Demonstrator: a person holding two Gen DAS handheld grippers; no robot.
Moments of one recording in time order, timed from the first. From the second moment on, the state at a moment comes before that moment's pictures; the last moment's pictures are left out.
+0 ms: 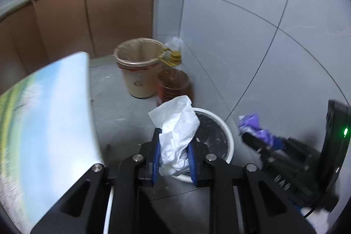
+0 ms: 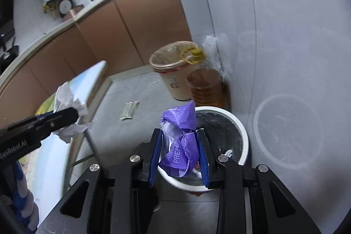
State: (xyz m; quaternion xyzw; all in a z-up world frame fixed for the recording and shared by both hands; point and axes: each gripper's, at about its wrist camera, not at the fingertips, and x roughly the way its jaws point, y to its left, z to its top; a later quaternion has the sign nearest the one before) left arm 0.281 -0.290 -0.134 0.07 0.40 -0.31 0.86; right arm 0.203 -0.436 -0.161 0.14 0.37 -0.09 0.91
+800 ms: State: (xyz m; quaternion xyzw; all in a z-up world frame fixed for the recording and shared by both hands) left arm 0.319 -0.288 -0.147 -0.02 0.42 -0.33 0.85; right arm 0.239 -0.451 -0.196 0.13 0.40 -0.14 0.90
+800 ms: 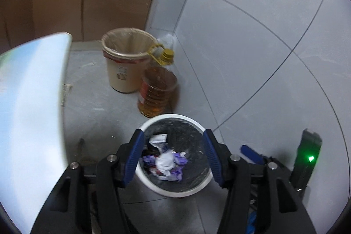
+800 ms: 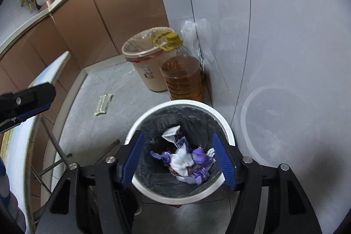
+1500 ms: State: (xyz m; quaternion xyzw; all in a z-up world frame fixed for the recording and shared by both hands) left arm 0.203 -0.076 -0.069 0.00 0.27 -0.07 0.96; right arm 0.182 -0.288 -0.070 0.01 0.30 -0.06 0.95
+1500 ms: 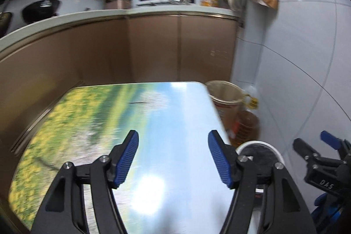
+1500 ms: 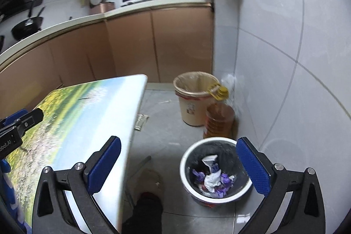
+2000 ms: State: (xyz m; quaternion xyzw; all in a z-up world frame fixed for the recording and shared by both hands) left arm 0.147 0.008 -0.054 -0.02 0.23 0.03 0.97; right arm 0.147 -0.220 -0.038 -0.04 0.25 -0.03 0.97
